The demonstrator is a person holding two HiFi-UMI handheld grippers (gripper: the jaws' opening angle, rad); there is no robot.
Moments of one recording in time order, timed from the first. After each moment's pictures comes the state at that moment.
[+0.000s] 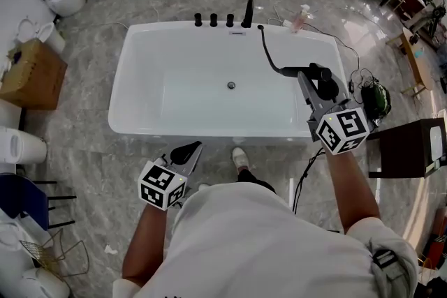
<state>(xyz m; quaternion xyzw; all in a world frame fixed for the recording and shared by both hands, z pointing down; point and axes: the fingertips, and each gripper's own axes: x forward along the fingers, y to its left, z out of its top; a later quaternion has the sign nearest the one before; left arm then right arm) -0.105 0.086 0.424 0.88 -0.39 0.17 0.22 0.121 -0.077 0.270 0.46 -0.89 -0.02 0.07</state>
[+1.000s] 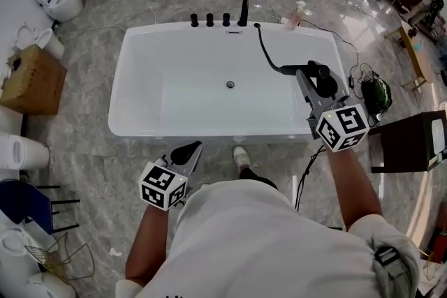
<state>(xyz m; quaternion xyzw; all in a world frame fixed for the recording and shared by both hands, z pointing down) -0.097 0.086 0.424 0.88 -0.39 0.17 0.22 0.133 -0.075 0.272 0.46 -0.89 -0.02 0.08</state>
